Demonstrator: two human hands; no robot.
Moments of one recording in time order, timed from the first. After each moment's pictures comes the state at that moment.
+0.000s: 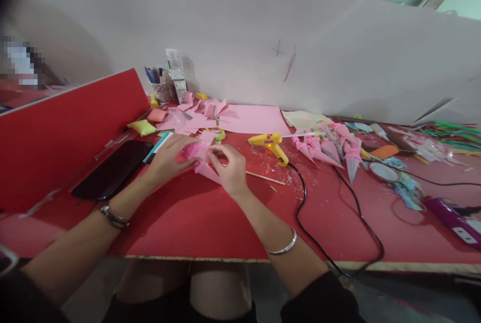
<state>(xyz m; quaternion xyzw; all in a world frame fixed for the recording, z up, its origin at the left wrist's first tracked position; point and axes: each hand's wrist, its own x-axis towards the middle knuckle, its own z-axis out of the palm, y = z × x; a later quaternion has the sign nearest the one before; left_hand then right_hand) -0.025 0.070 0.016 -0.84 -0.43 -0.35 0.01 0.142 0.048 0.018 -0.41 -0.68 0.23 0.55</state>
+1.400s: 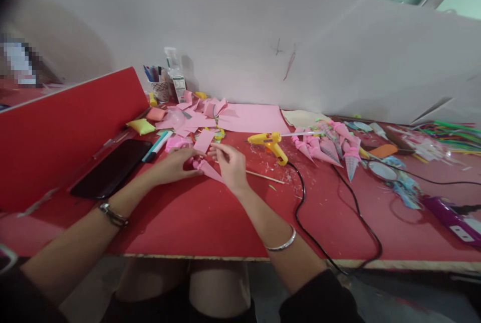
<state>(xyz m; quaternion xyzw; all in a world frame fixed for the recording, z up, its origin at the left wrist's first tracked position) -0.020 0.067 0.016 -0.86 -0.45 -0.19 -0.13 0.142 0.057 0.010 -0.43 -0.59 0.38 0.56</state>
